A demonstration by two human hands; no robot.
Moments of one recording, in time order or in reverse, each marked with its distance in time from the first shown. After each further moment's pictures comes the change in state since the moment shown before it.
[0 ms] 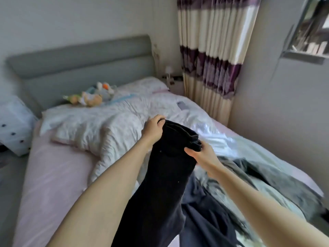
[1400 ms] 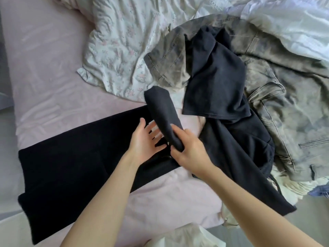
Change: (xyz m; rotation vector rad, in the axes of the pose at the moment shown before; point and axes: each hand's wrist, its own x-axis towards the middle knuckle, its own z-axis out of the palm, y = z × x) left_hand -0.199 -0.303 0.155 -1.387 -0.114 -1.104; right_hand -0.048 0.259 0.148 -0.526 -0.494 -0.087
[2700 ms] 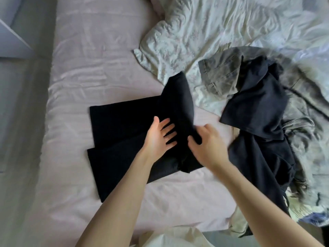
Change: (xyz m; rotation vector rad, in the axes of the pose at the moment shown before) left_hand -0.071 0.022 -0.110 -0.206 0.014 0.126; right_hand 0.001 -0.118 0.083 -0.526 0.066 -0.013
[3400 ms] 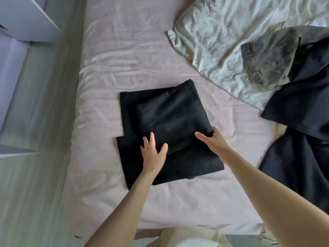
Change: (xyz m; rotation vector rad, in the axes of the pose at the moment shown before) left_hand -0.030 -0.040 -0.120 0.836 0.493 0.108; right_hand 0.032 0.013 0.123 0.670 -0.437 0.472
